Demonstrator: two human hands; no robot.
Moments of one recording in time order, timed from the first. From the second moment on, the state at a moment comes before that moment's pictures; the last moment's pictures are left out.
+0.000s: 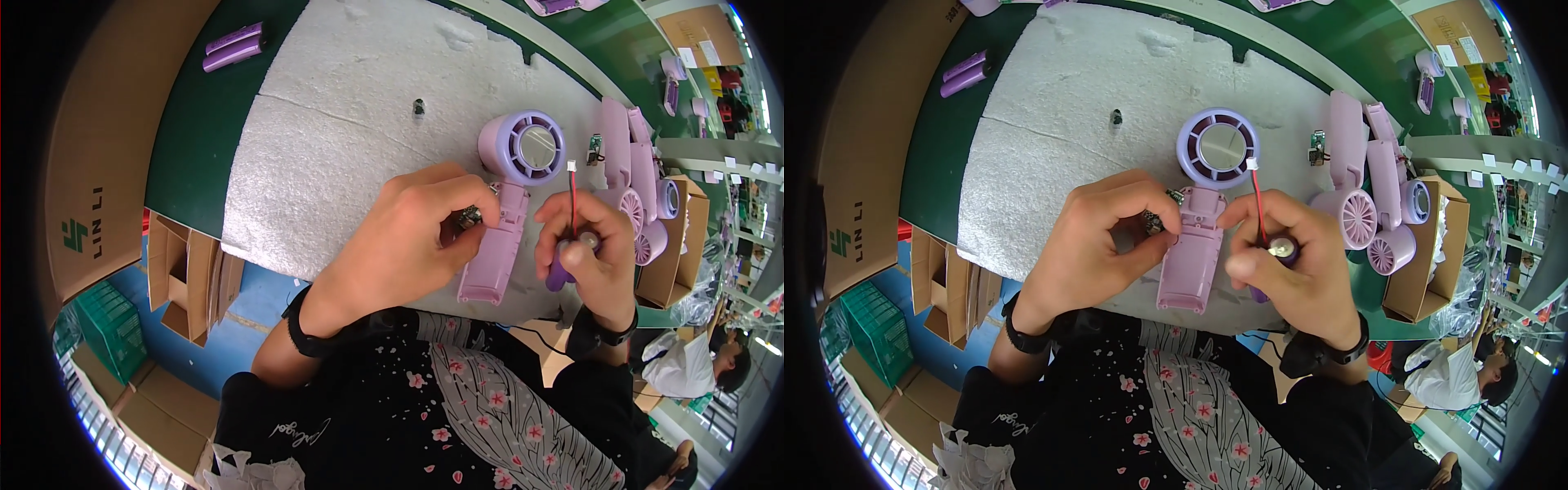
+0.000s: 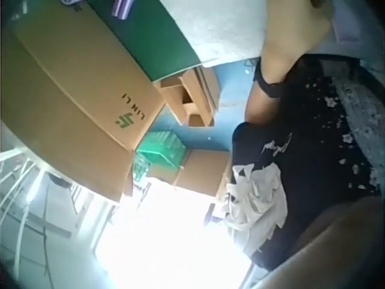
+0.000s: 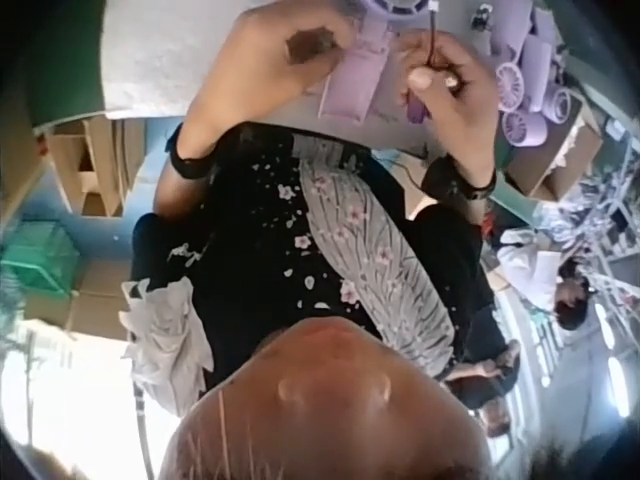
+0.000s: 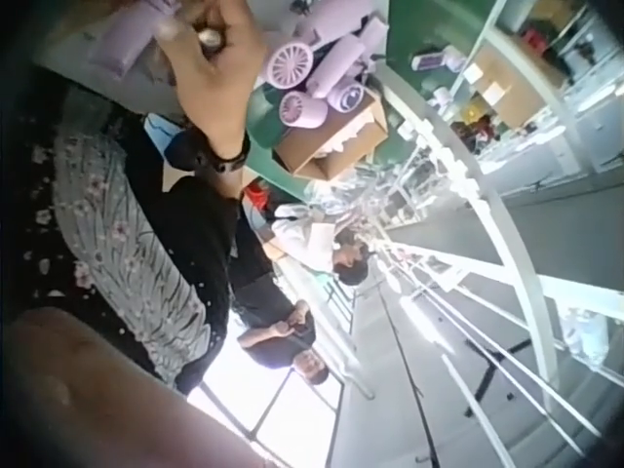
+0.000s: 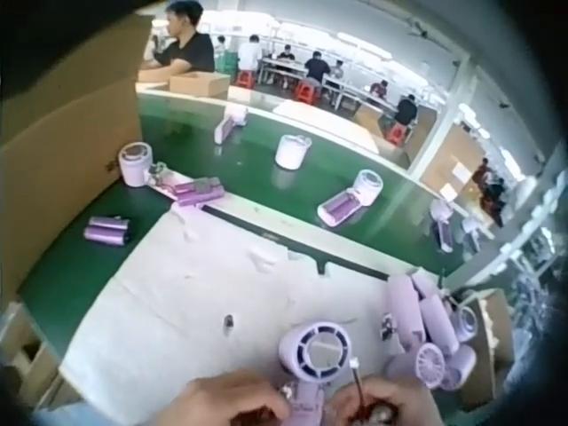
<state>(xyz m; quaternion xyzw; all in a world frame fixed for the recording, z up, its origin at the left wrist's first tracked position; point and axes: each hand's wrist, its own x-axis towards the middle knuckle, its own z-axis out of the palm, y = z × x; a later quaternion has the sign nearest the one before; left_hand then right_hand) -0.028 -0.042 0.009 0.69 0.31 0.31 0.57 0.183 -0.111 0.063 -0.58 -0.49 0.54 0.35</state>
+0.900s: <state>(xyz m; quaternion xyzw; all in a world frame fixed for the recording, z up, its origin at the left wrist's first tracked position) -0.035 -0.040 0.015 0.65 0.25 0.30 0.65 0.183 -0.104 0.049 -0.55 -0.70 0.32 0.32</state>
